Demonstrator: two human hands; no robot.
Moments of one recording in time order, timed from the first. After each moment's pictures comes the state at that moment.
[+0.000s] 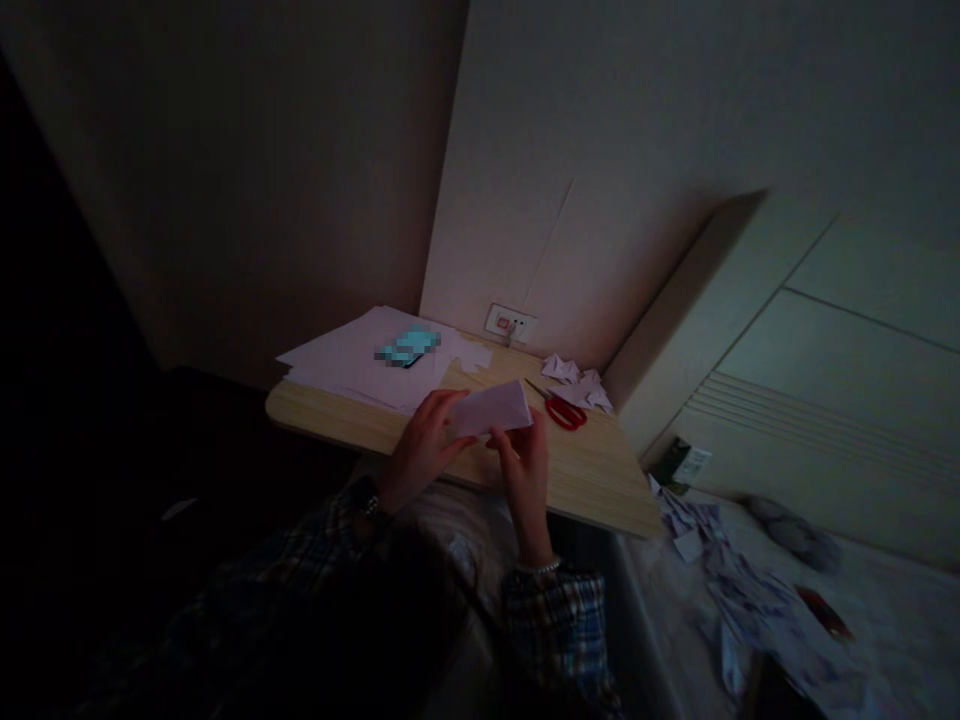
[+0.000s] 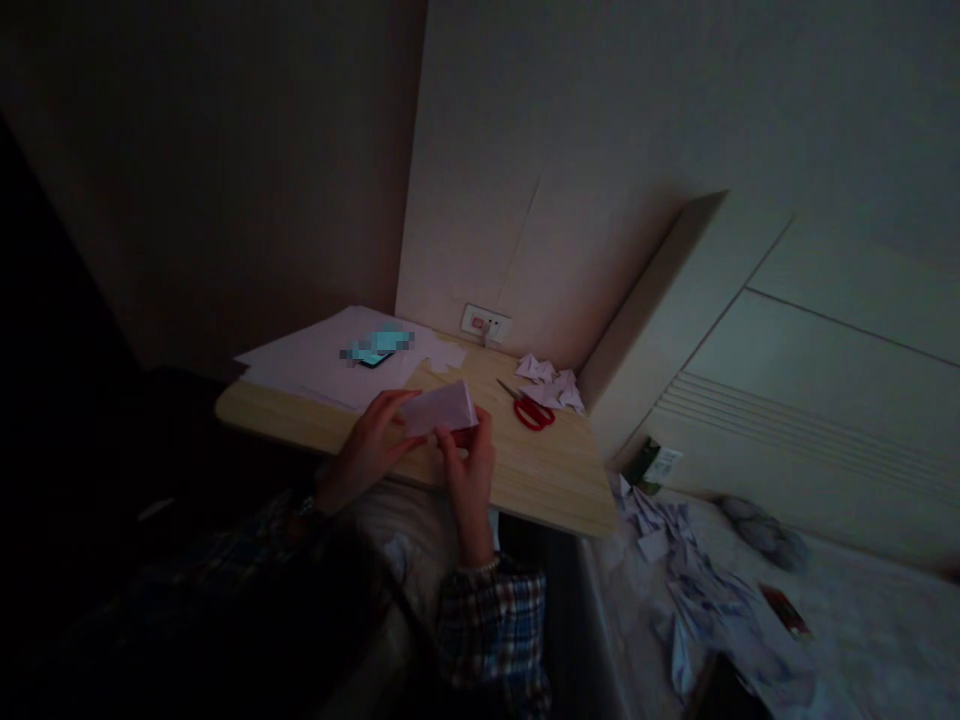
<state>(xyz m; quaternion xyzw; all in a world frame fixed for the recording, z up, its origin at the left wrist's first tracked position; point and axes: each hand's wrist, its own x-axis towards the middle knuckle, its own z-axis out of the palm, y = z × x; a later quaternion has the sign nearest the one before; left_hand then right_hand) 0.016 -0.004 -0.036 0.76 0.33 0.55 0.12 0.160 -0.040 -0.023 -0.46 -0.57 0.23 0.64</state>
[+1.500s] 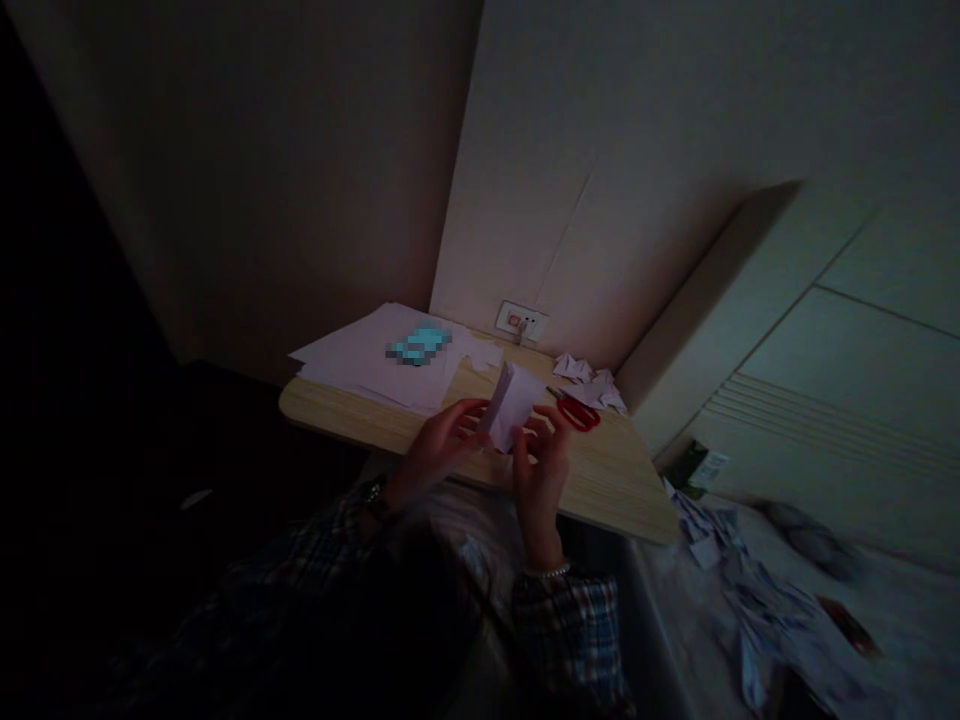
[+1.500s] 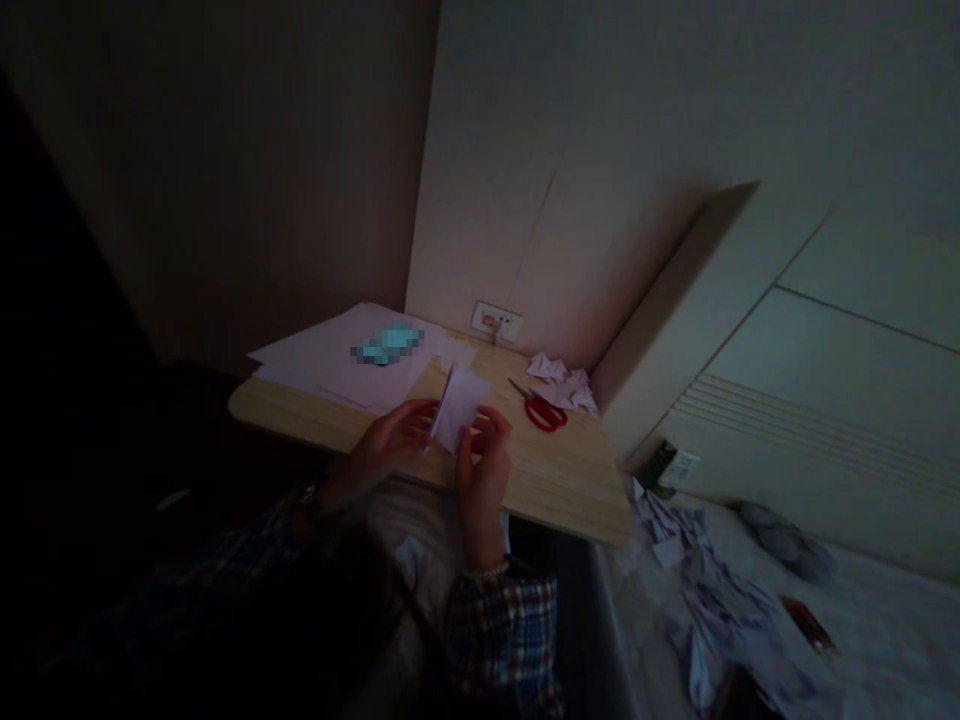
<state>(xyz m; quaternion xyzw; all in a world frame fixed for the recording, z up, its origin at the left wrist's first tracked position) 0.017 -0.003 -0.029 0.64 0.29 0.53 0.48 0.158 -0.043 -0.028 -0.48 -0.58 0.14 0.64</state>
